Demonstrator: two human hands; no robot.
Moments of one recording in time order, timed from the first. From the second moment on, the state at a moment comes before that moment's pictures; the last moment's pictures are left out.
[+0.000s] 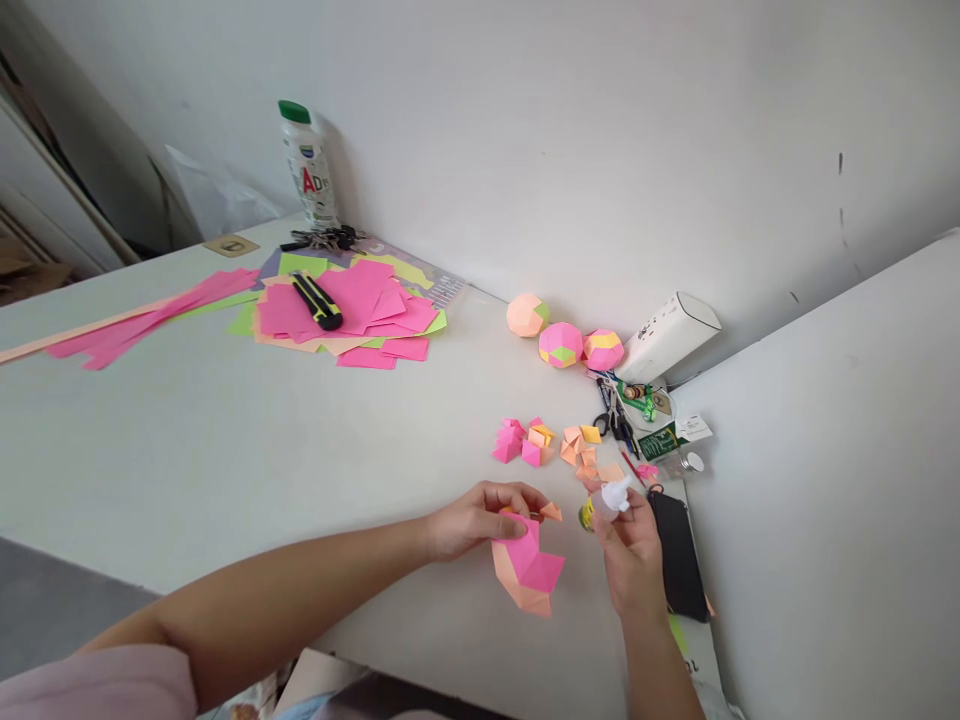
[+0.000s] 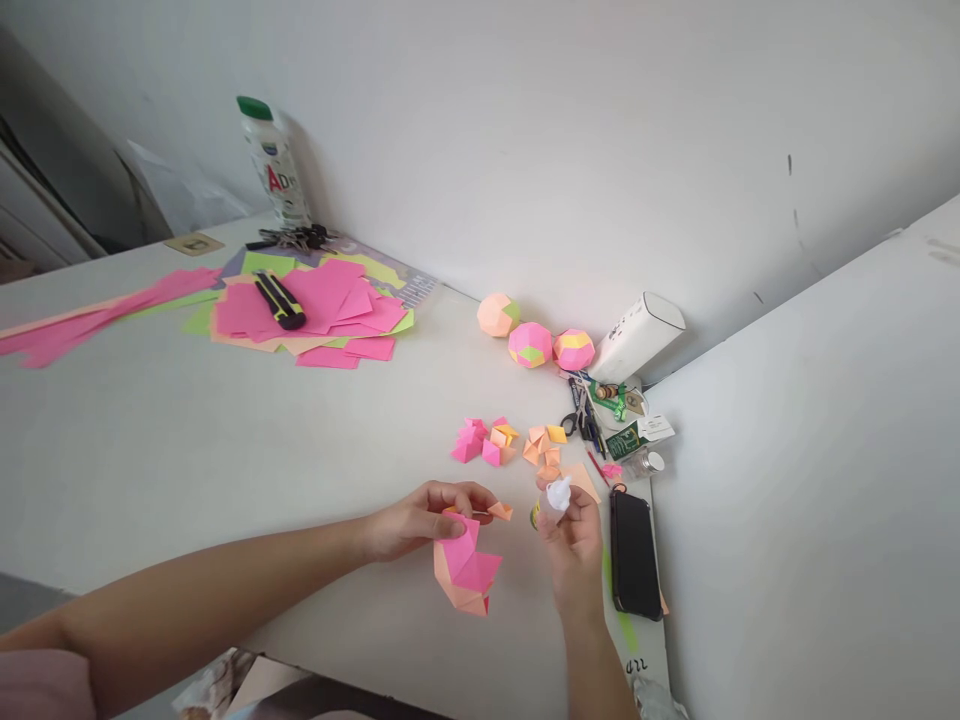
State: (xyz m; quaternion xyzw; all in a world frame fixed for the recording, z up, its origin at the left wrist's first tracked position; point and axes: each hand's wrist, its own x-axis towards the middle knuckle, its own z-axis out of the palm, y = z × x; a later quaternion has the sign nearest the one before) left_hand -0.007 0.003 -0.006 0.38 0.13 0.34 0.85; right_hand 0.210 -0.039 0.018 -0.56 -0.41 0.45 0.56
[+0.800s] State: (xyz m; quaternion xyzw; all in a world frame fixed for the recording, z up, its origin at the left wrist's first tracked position) left_hand -0.008 0.003 -0.003 0.39 0.14 0.33 0.85; right_hand 0.208 -0.057 0.010 -0.59 -0.54 0.04 0.60
